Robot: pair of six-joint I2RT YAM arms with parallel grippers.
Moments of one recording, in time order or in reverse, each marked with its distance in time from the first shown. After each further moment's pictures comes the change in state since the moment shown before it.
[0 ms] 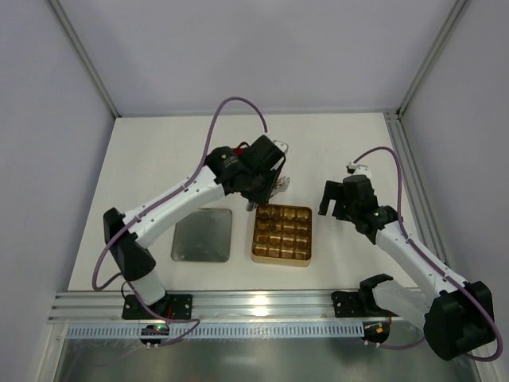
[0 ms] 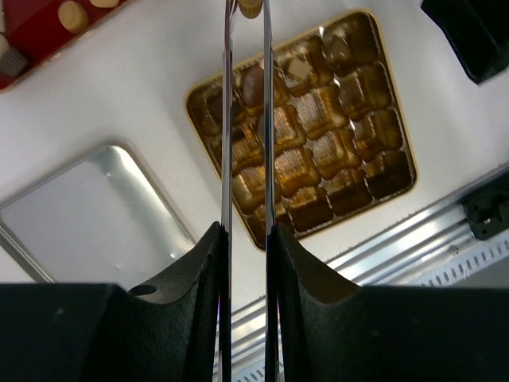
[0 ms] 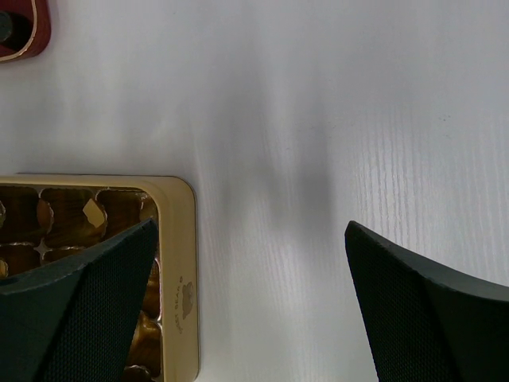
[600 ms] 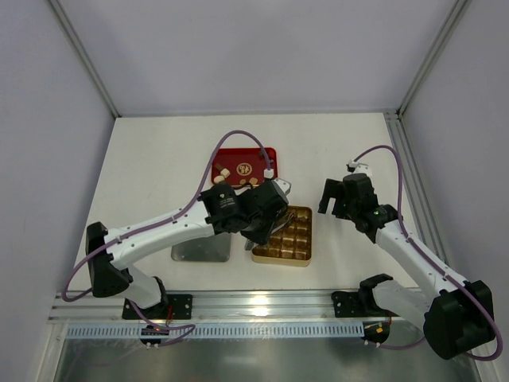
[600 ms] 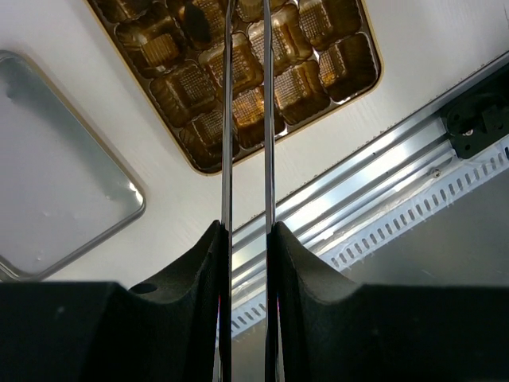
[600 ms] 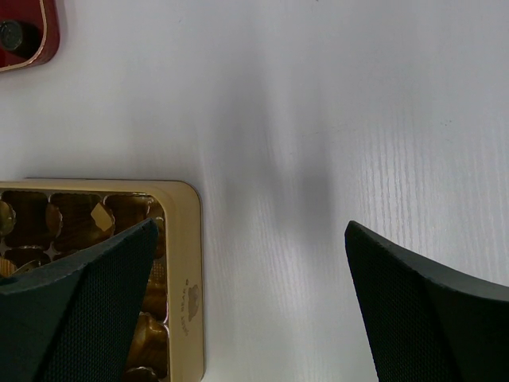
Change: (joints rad) left arm -0.253 -0.205 -0.280 0.028 -0.031 -0.194; right arm 0.000 0.006 0.017 0.001 -0.001 0.007
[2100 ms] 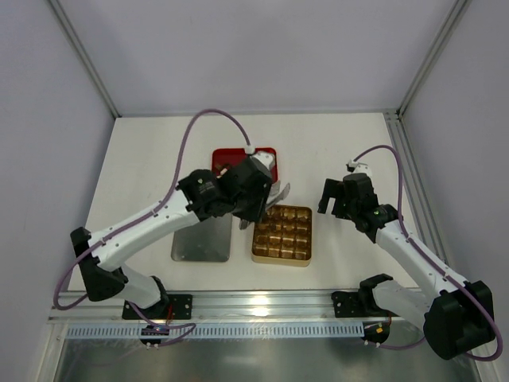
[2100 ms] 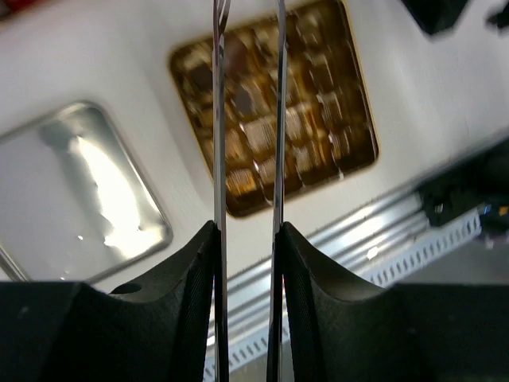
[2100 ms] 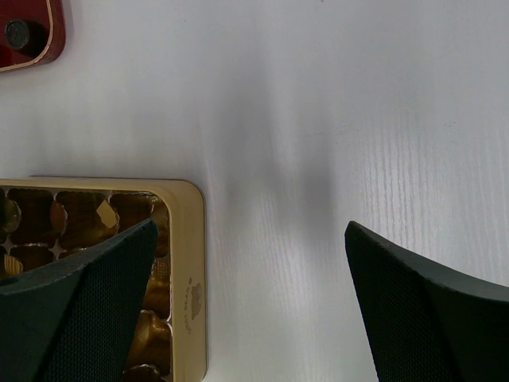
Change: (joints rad) left arm 0.064 -0.050 0.028 0.026 -0.048 -0.004; right arm 0.000 0.000 0.003 -0.002 -0.008 -0.002
